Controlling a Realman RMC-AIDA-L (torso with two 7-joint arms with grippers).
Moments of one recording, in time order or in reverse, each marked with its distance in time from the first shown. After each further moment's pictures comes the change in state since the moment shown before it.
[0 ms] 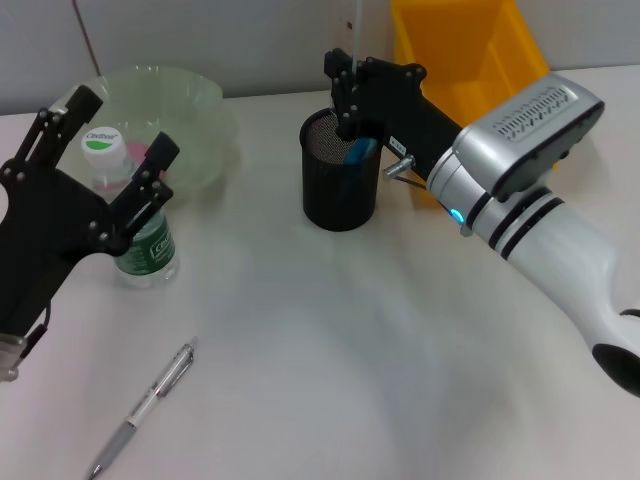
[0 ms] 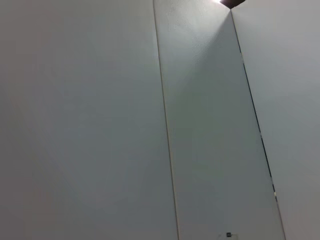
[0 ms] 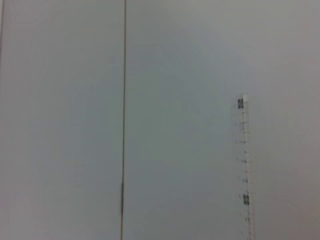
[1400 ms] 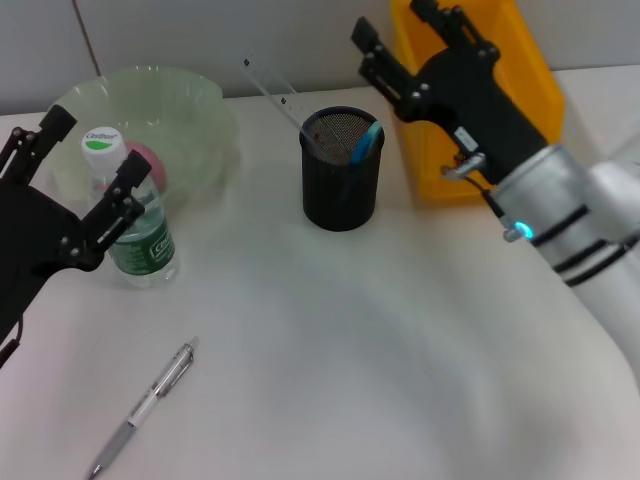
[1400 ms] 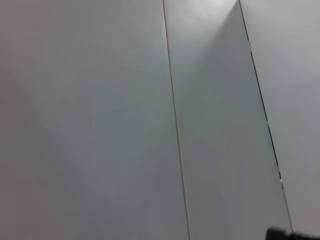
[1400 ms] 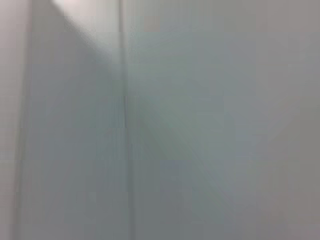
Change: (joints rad) left arm 0.005 0.024 -0.009 -0.054 0.000 0.030 -0.013; right arm -0.116 -0.017 -0.010 -0.007 -0.028 -0.358 0.077
